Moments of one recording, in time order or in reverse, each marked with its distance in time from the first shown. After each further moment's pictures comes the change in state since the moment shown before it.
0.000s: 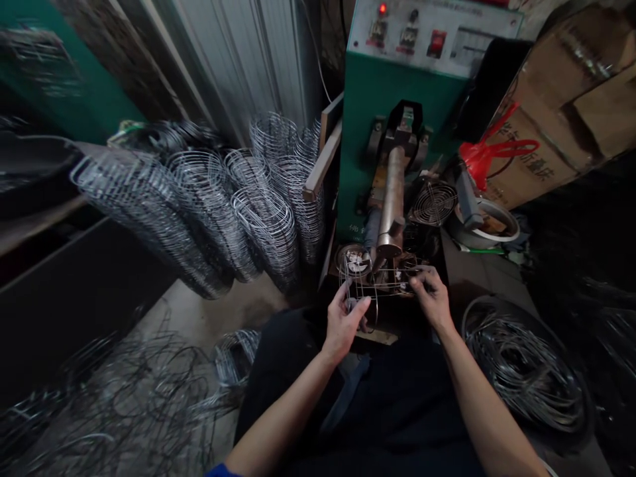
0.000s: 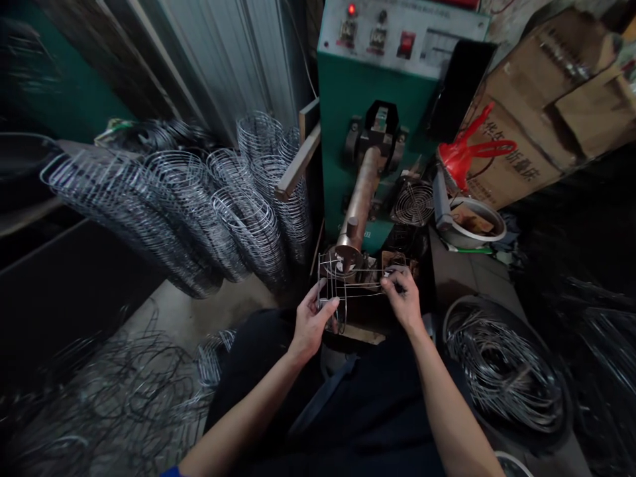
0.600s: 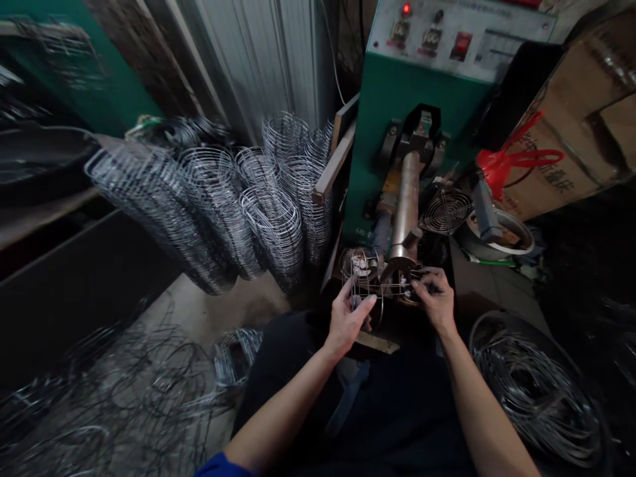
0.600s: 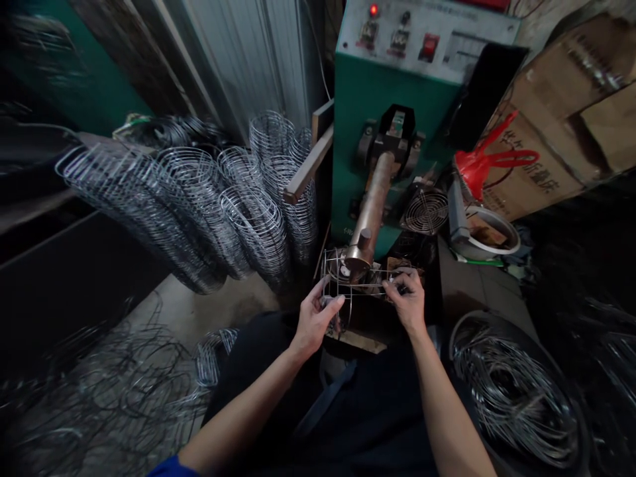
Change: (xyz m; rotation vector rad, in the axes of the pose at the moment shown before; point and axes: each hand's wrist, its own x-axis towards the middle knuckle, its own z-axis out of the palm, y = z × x) left_hand 0.022 0.013 0.002 0.006 -0.017 0.016; right_hand 0.026 0.010 0.018 0.042 0.129 -0.009
